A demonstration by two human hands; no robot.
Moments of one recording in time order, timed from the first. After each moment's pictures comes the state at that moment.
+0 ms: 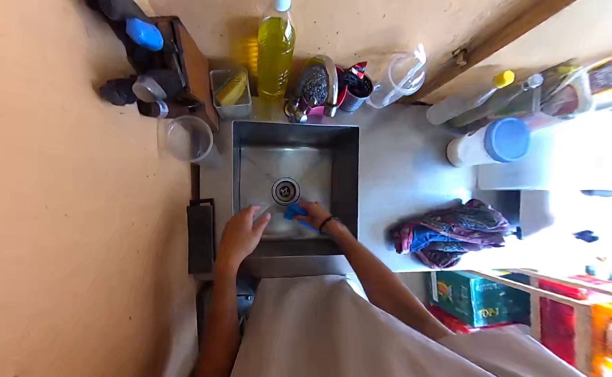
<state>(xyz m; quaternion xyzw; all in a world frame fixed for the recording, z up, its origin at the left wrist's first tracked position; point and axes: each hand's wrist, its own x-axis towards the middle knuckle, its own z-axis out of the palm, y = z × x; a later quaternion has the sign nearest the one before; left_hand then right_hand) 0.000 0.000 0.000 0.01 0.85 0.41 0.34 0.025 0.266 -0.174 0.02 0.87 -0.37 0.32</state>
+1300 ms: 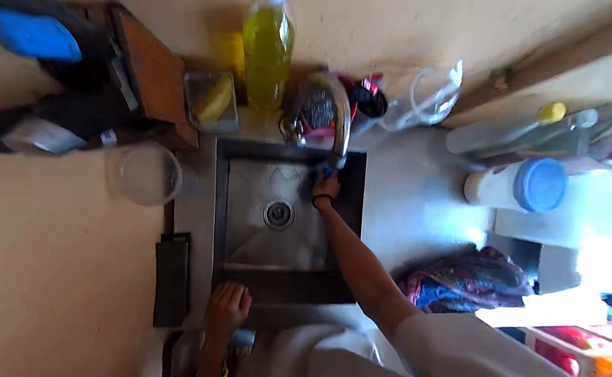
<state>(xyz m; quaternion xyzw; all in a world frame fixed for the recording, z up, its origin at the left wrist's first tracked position) 0.111 -0.018 -0.152 0.15 0.96 0.21 -0.02 -0.133 0.302 -0.207 0.46 0.81 -0.33 0.14</state>
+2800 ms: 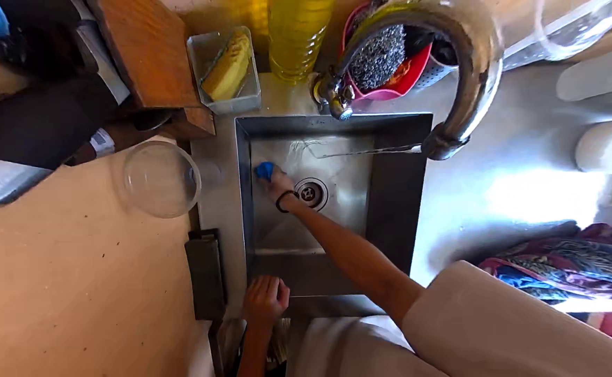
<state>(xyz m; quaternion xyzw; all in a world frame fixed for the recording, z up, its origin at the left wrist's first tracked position) 0.108 -0.013 -0.147 0.13 0.97 0.19 -0.01 -0.155 0.121 -0.234 0.20 0.83 -0.39 0.34</state>
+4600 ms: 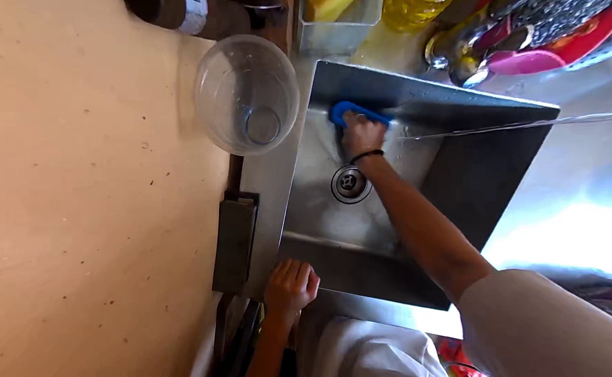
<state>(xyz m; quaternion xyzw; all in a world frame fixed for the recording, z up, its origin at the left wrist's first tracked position) 0.114 -0.010 -0.152 0.10 0.97 0.22 -0.04 -0.179 0.181 -0.258 -0.01 0.98 -0.13 0.11</state>
